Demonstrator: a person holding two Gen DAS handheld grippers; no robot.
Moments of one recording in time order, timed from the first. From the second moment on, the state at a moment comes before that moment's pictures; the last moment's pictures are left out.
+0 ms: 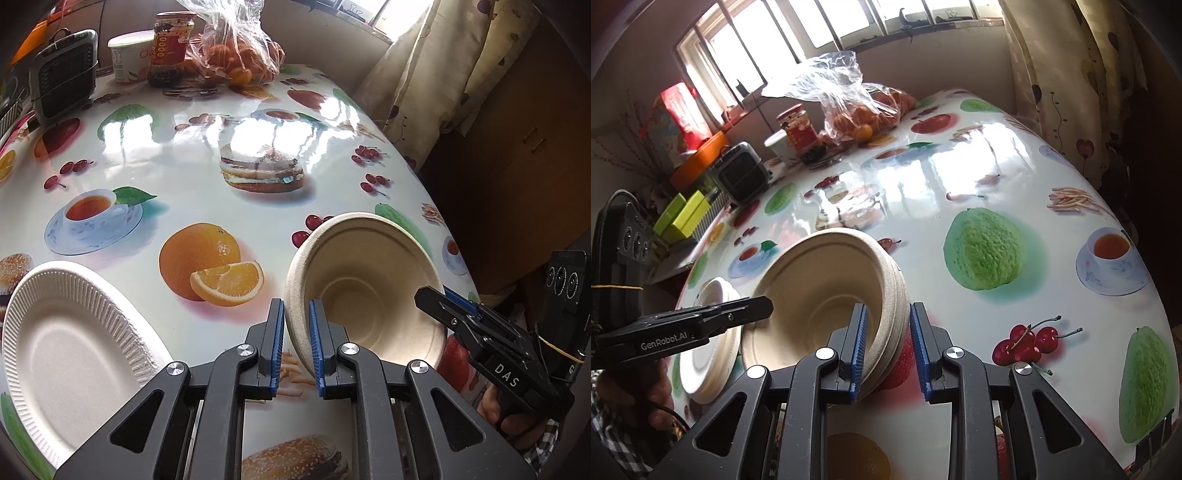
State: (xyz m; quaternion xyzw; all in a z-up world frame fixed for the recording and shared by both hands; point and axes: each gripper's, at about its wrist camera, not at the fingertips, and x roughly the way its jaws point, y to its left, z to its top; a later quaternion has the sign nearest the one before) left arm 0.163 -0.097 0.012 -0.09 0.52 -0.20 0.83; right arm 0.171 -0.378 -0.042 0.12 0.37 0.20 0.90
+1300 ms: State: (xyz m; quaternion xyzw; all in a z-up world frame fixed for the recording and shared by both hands) left arm 0.159 -0.093 0.018 -0.09 0.51 -0.20 0.83; right arm 0.174 -0.381 -0.037 0.12 0.36 0.20 0.90
